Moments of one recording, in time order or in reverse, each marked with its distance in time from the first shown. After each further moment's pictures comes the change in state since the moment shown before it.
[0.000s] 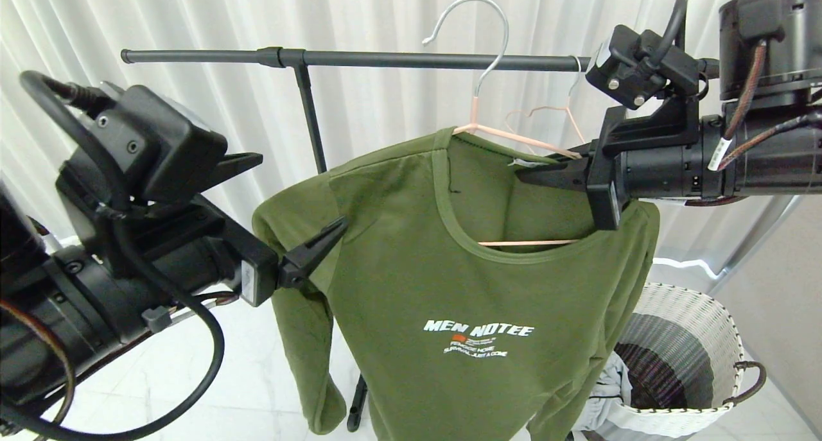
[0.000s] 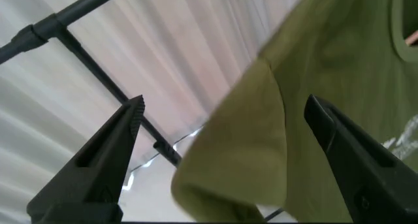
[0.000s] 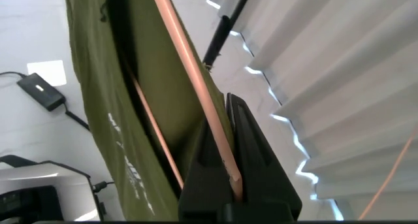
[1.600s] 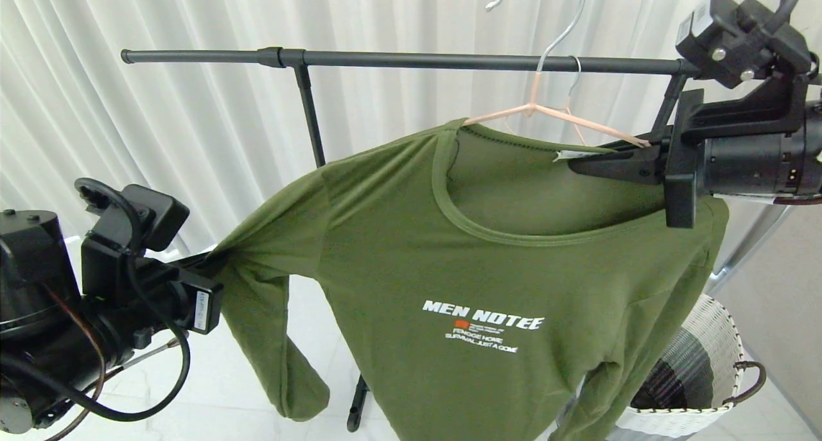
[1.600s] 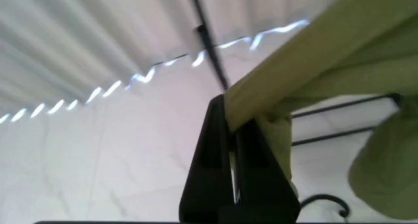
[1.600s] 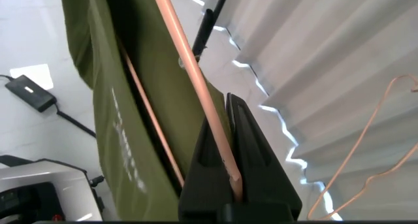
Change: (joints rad) left arm 0.406 0.057 0.193 -0.001 0.009 -0.184; right arm -0.059 -0.138 0.059 0.059 -0.004 0.005
